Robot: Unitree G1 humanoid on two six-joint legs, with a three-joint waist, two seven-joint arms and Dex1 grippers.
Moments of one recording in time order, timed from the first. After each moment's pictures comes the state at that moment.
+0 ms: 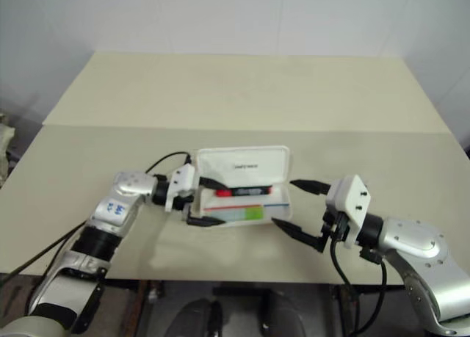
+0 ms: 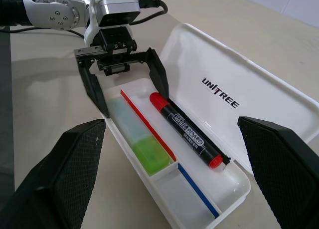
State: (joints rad) left arm -0.64 0.47 -0.21 0.30 -0.19 0.08 -1.27; right arm 0.00 -0.74 -0.20 -0.61 0.59 0.41 0.85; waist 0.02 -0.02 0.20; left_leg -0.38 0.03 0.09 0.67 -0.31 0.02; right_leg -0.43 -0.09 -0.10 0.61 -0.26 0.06
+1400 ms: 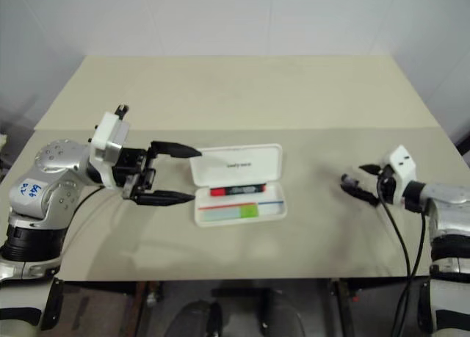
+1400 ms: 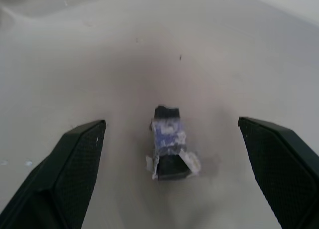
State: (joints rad) left arm -0.62 0.70 0.04 -0.11 -0.61 0.45 -1.28; right arm -0.66 -0.81 -0.11 0.94 0.18 -0.07 1.15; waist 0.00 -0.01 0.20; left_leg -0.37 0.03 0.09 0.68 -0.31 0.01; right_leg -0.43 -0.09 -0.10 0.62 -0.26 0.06
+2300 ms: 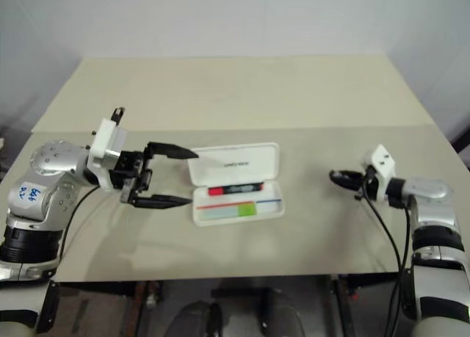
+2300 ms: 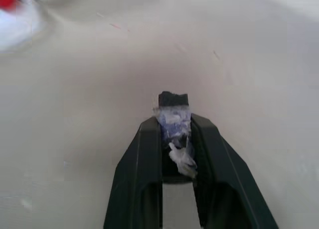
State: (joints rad) left arm -0.59 0.72 0.03 -0.06 -0.56 0.33 -1.32; right arm -0.69 -0.73 -0.10 0.80 0.19 -0.11 1.29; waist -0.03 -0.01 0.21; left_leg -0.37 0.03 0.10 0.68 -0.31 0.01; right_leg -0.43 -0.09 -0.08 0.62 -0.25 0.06
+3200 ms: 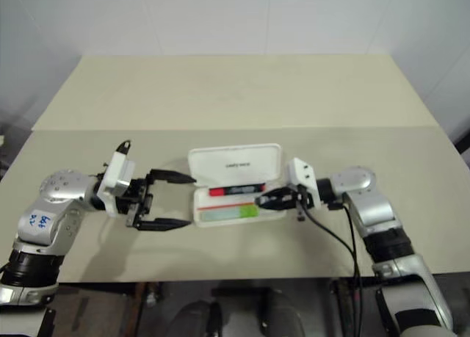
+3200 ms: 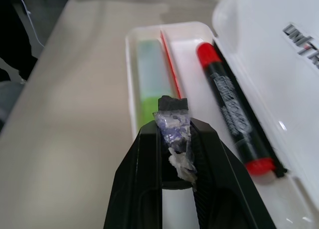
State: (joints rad) left arm -0.42 0.72 0.03 -0.11 -0.53 0.27 -1.28; right arm -0.64 -0.62 0.19 0.30 0.27 0.09 1.43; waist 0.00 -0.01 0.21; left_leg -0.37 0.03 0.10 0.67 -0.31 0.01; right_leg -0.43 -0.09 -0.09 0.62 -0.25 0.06
